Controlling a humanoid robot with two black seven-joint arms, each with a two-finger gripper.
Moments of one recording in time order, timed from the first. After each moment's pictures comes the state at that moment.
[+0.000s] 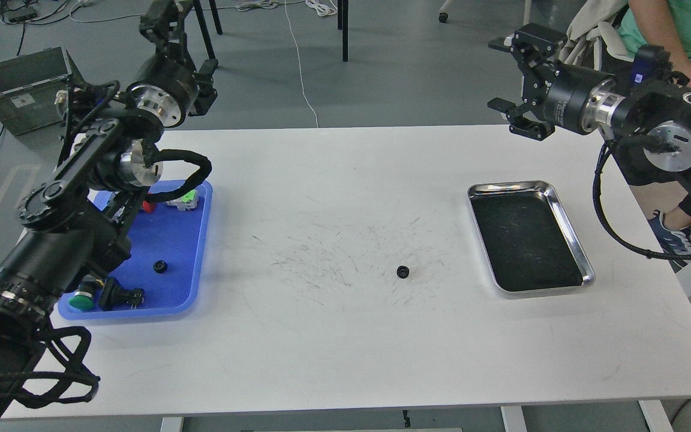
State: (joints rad) left arm -0.80 0.25 -1.12 -0.84 0.46 0.05 -0.07; right arm 1.13 -0.62 0.36 1.02 -0.40 0.38 -0.07
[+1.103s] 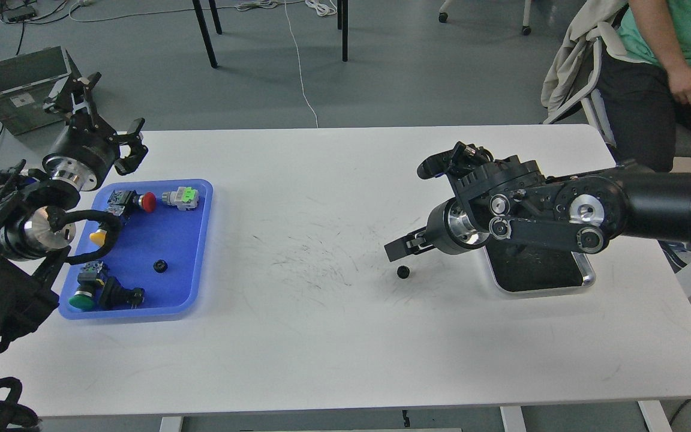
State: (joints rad) left arm -0.63 0.37 -1.12 -0.71 0.30 -0.24 -0.18; right arm 1.40 -0.24 -0.41 1.14 -0.88 0.39 -0.23
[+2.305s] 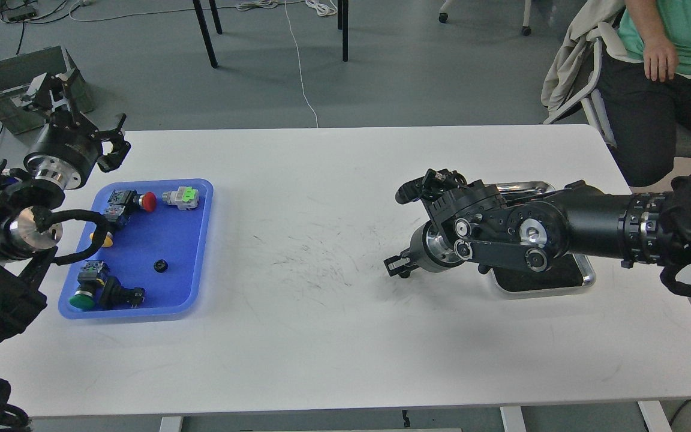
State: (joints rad) left arm -0.63 0.39 -1.13 -0.72 0.30 -0.23 -0.22; right arm 1.36 -0.10 -0.50 0.99 -0.87 0.40 -0.23
